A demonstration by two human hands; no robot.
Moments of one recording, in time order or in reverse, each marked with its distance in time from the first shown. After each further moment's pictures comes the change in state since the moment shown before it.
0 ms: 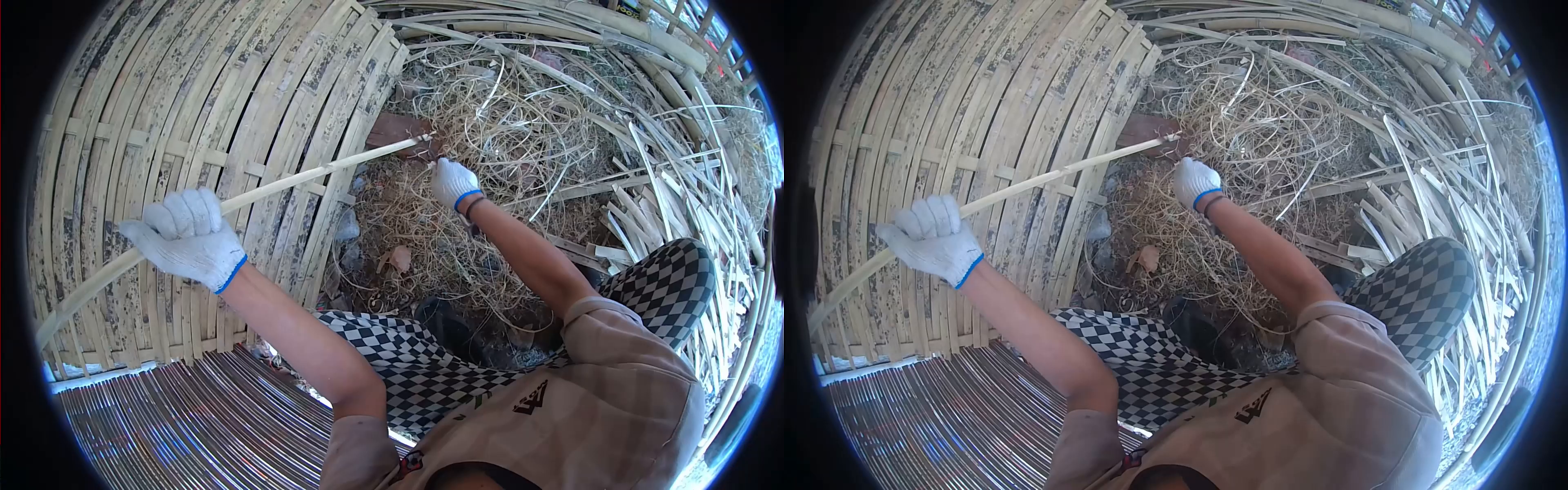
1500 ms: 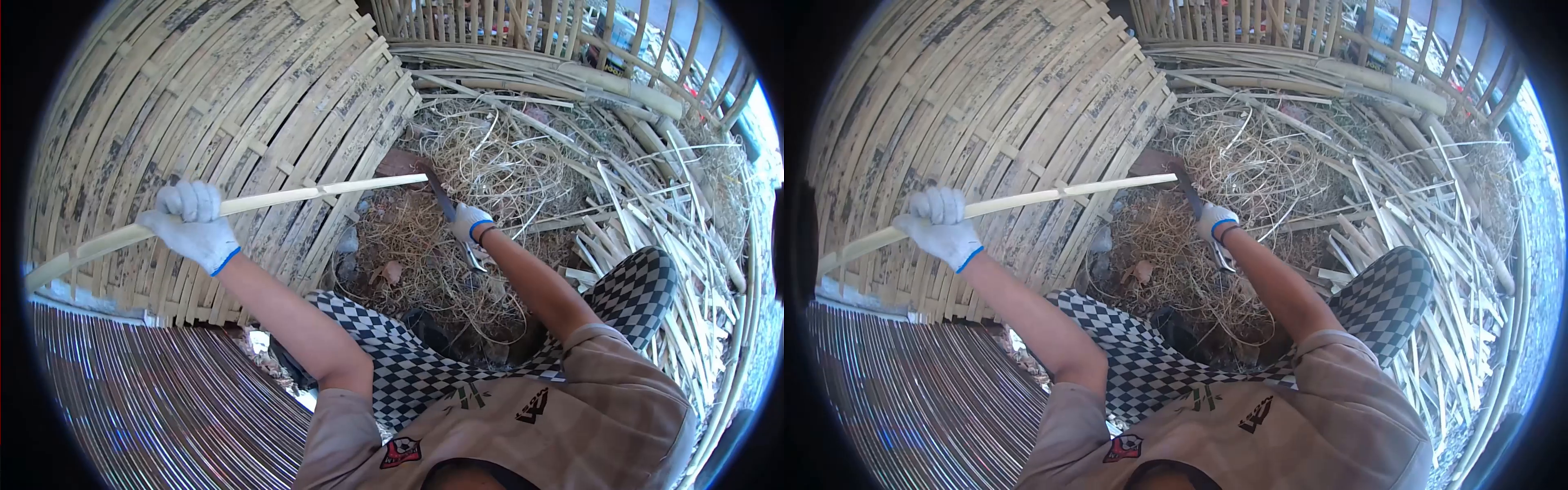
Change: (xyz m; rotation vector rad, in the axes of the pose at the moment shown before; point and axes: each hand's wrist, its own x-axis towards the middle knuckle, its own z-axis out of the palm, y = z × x) left_hand -0.018 0.082 -0.008 0.003 0.161 0.142; right_hand -0.048 0.026 -0.052 -0.178 -0.287 0.023
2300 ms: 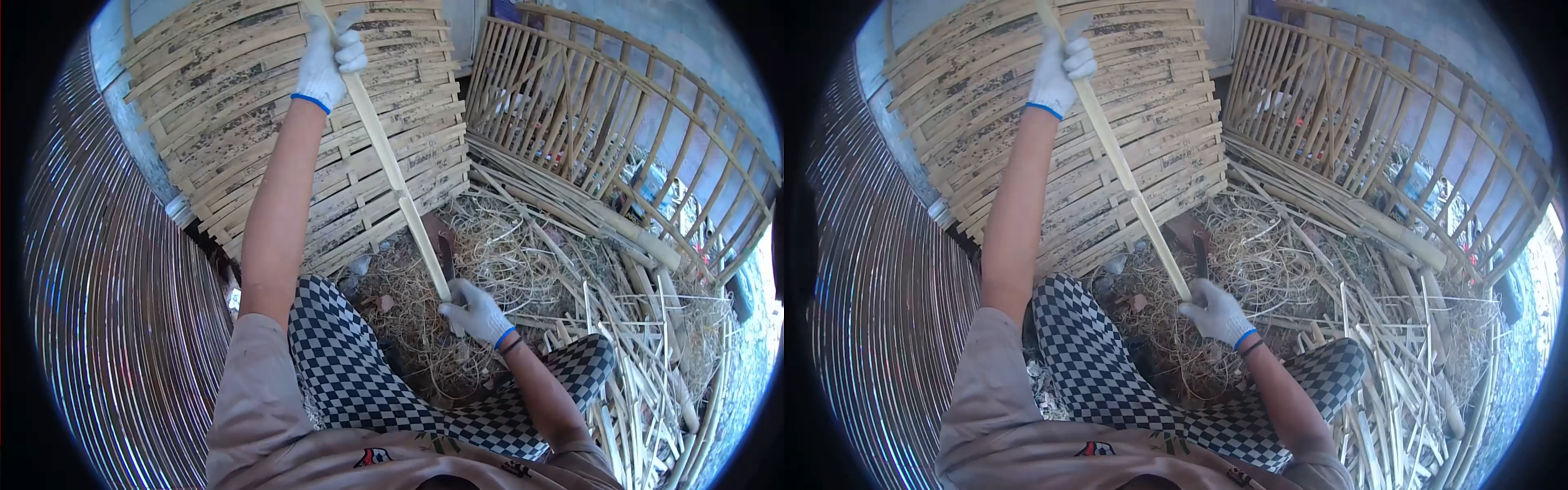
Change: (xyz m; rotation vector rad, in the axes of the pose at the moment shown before) left_hand 0.102 0.047 0.123 -0.249 -0.344 -0.216; right_hand -0.229 -0.042 -0.105 0.418 0.146 -0.708
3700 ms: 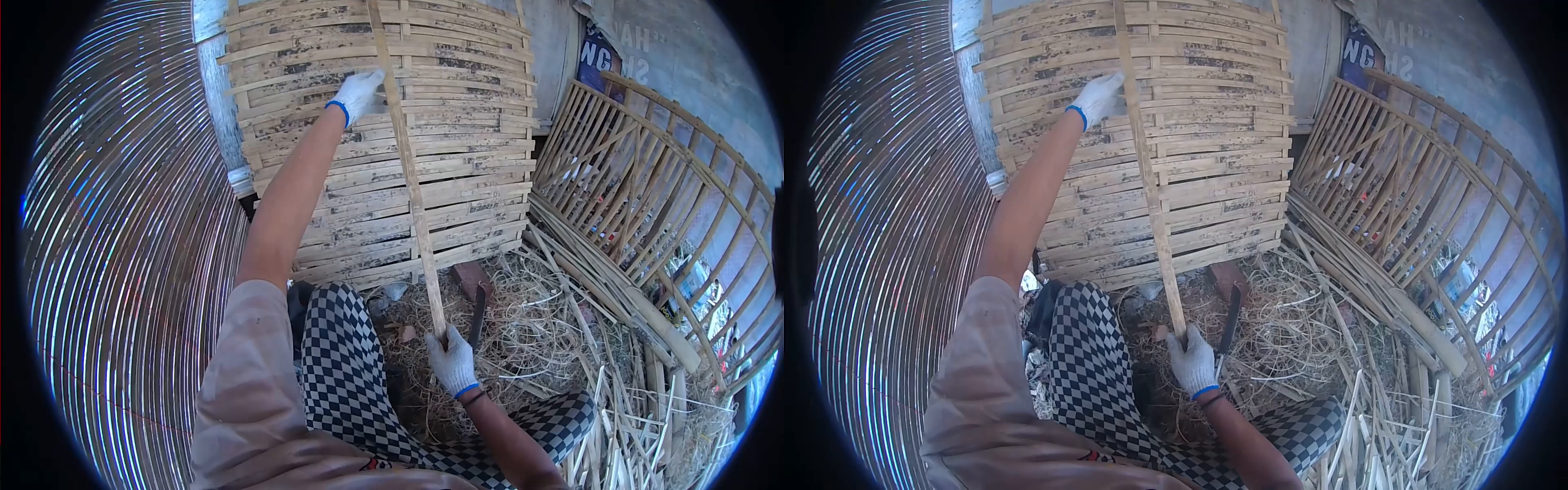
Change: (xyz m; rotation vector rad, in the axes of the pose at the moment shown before) left_hand -0.008 0.076 -0.136 0.889 0.480 -0.134; right_hand 0.019 -0.018 0.072 0.097 0.059 0.065
